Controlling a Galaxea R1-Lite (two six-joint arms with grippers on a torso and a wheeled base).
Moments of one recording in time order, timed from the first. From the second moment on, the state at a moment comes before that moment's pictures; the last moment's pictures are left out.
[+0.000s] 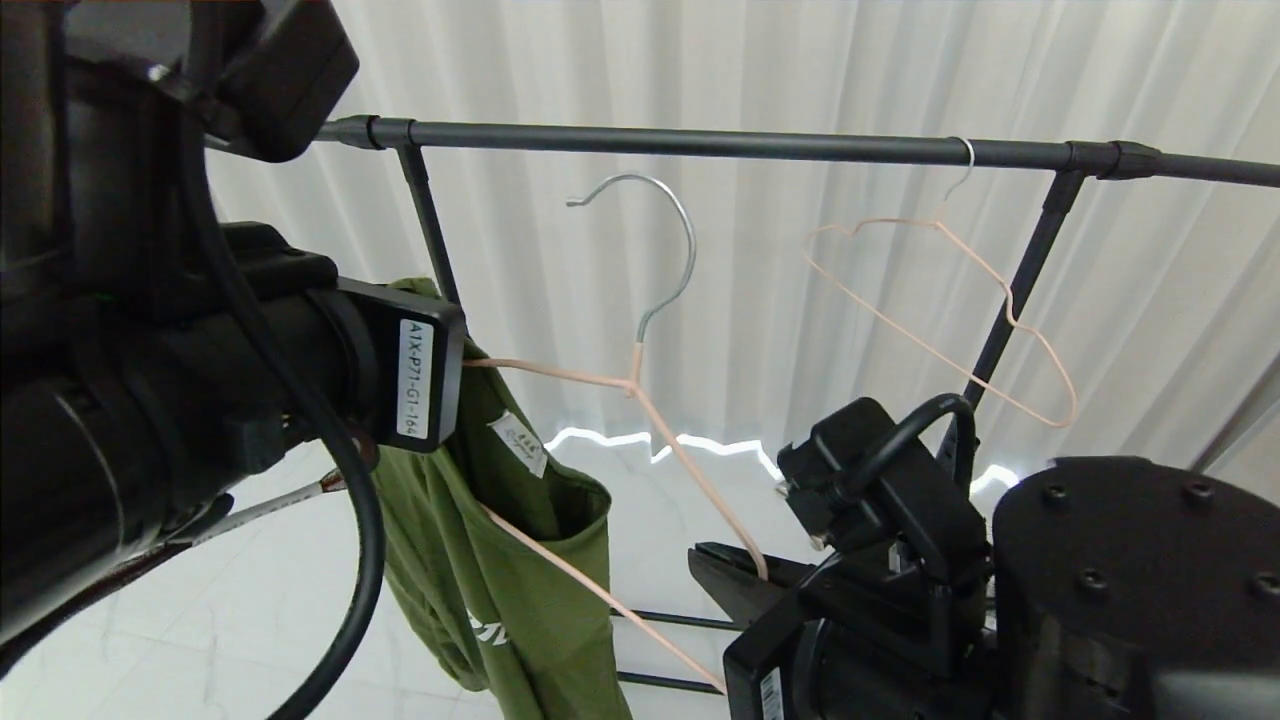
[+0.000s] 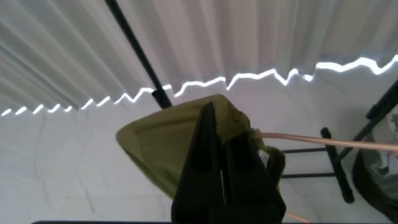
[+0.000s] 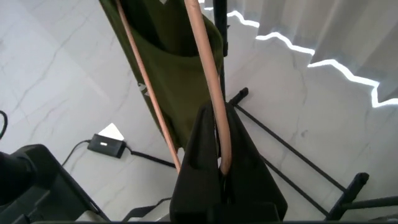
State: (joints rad) left arm -1.02 1.37 -1.22 0.22 0.92 -0.02; right arm 1.27 1.61 -0.81 -0.50 -0.42 0.27
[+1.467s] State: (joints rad) left arm -1.17 1.35 -1.19 0.22 0.89 -0.04; right arm 1.08 1.63 -0.91 -0.63 -0.42 0.00
